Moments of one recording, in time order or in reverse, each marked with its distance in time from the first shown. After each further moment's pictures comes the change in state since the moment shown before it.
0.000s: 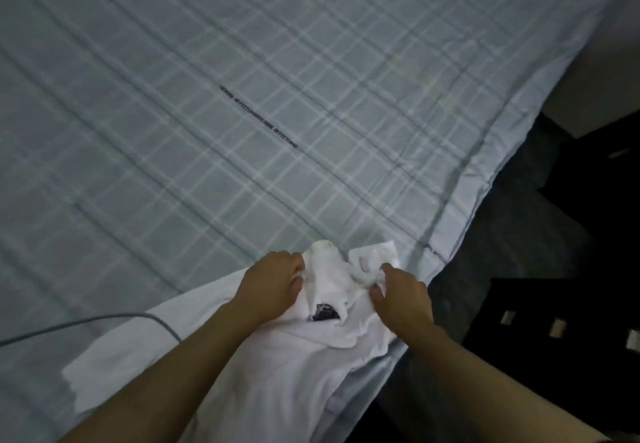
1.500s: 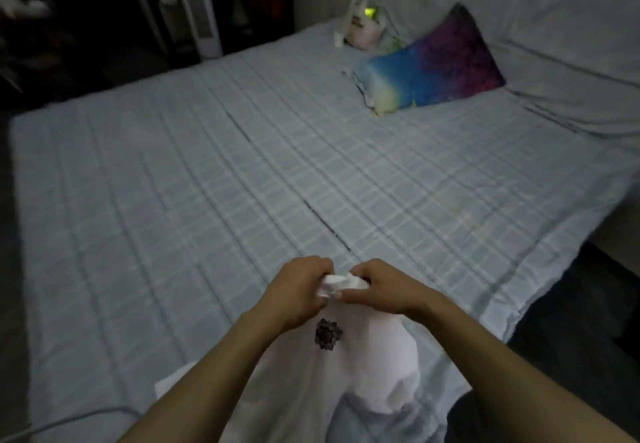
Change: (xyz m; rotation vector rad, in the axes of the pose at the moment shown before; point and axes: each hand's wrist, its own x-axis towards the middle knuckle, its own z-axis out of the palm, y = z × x) left_hand -0.064 0.096 -0.199 -0.007 0.346 0.022; right_hand -0.012 -0.153 -0.228 0.419 -0.400 -0.643
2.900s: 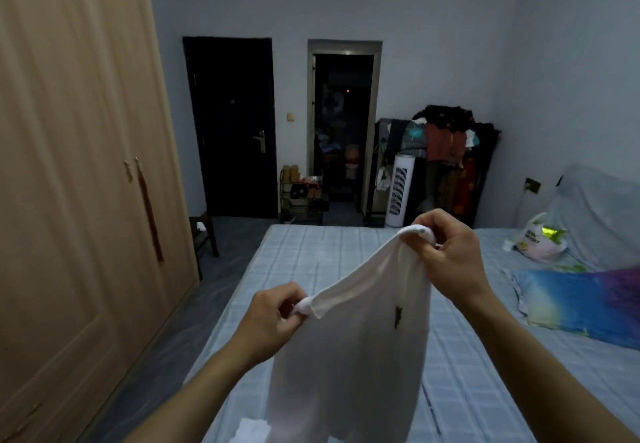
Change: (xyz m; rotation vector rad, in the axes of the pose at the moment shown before) left_hand -0.212 0.149 -0.138 0.028 0.947 -0.254; right_hand -0.130 -0.242 -0.108 0.114 0.508 -1.081
